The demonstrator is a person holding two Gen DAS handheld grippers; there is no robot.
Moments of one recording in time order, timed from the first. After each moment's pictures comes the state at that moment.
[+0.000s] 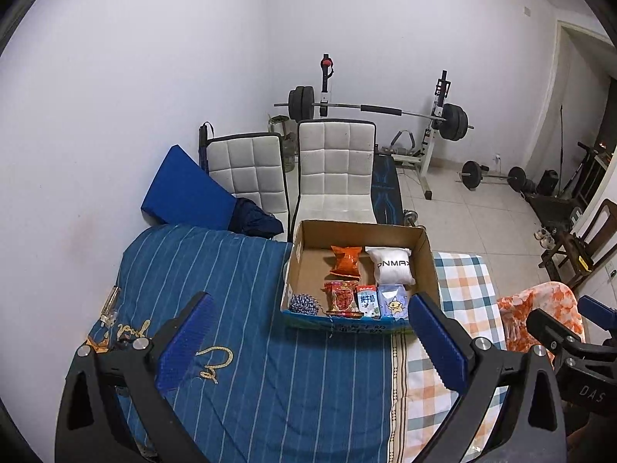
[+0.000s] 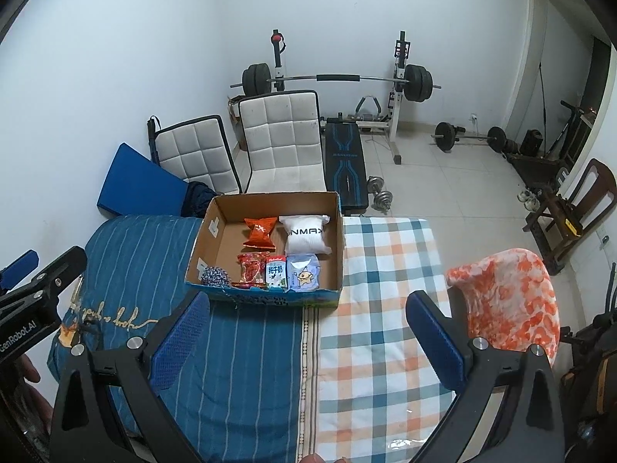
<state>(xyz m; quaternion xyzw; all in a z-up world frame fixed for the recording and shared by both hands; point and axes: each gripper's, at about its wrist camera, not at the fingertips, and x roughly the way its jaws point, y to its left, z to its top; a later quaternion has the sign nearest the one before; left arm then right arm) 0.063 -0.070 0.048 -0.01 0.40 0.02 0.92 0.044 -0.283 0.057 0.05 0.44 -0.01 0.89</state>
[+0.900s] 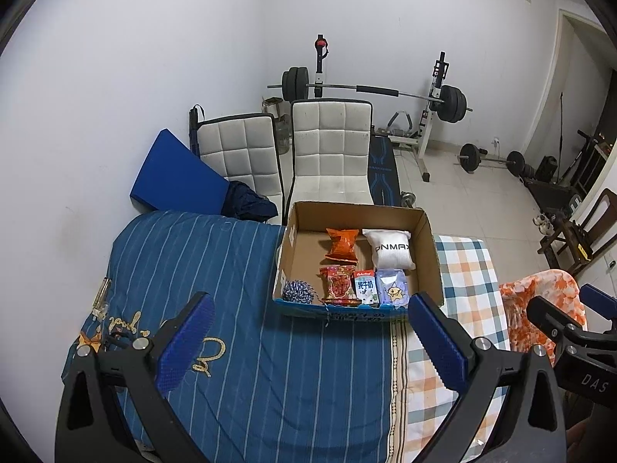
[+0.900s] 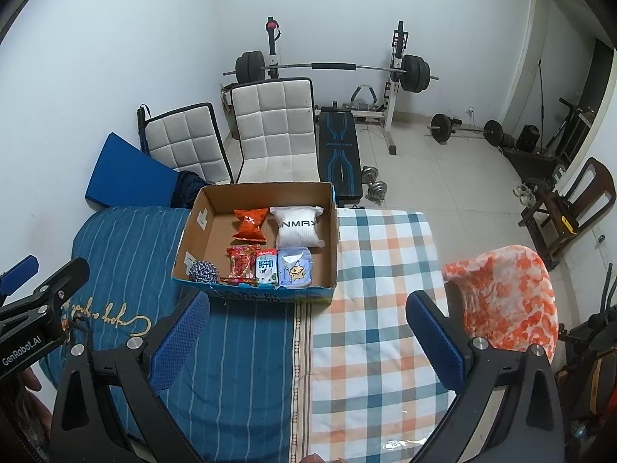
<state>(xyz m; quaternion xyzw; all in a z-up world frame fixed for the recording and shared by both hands) 0.085 -0.075 0.025 0.00 0.43 0.01 0.90 0.064 -0.291 0.030 0.03 0.46 0.00 0.89</state>
